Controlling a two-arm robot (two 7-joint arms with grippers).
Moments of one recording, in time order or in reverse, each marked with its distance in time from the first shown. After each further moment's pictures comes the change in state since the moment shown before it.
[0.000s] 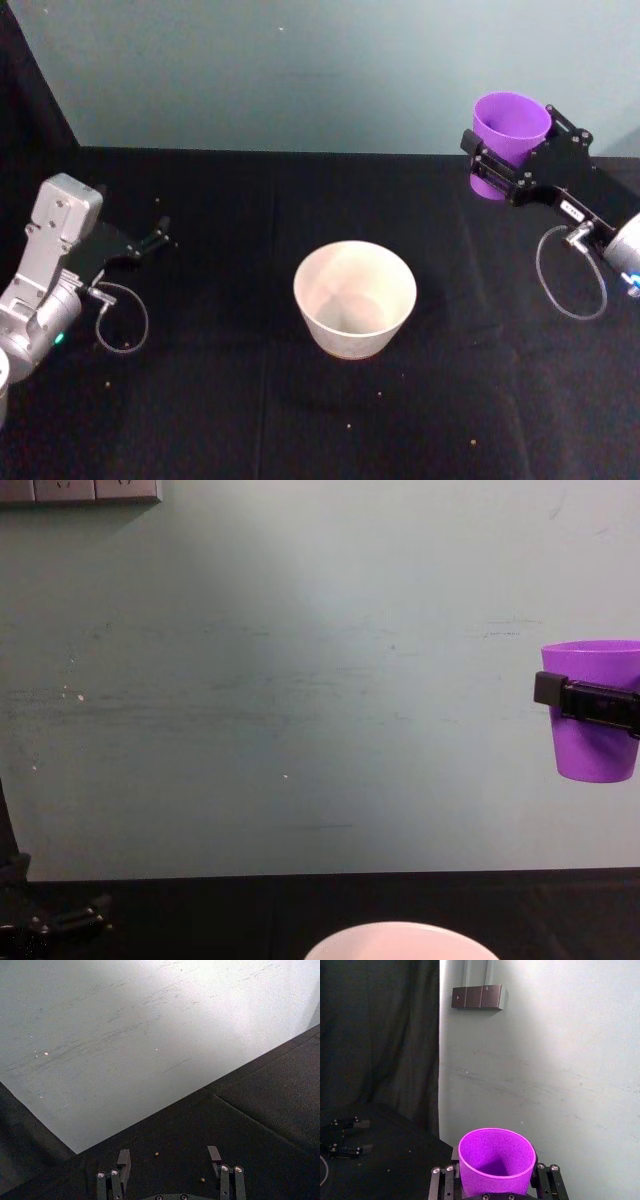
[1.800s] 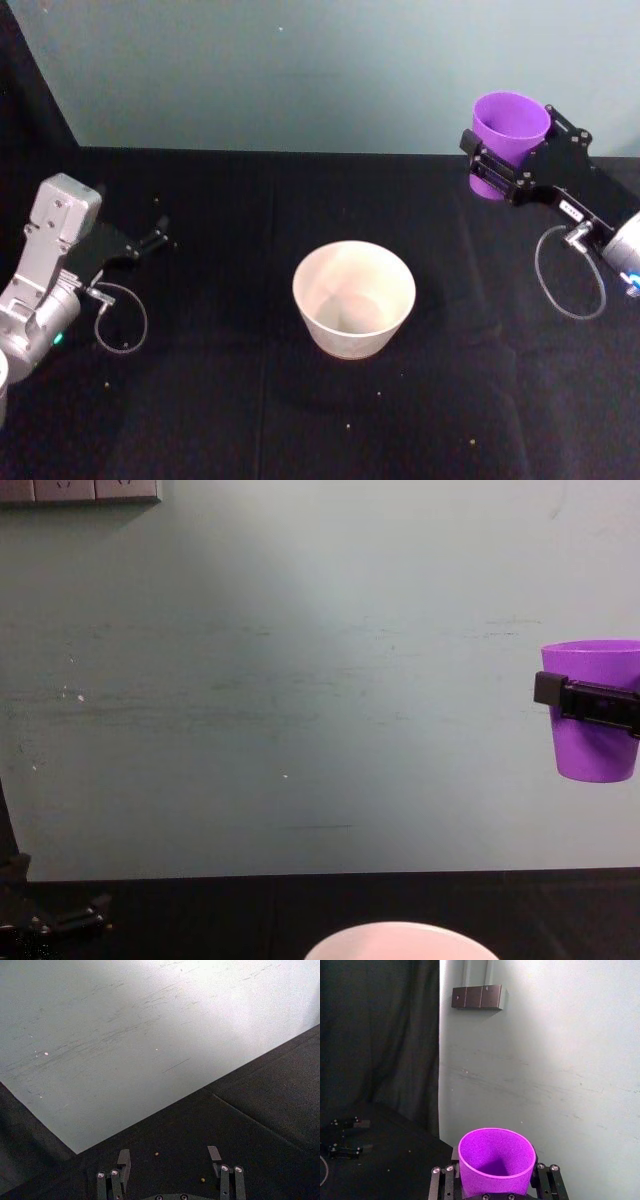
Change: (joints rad) left arm 0.000 0.000 0.000 0.000 0.000 0.000 0.000; right arm 0.000 0.000 0.000 0.000 0.000 0.000 0.000
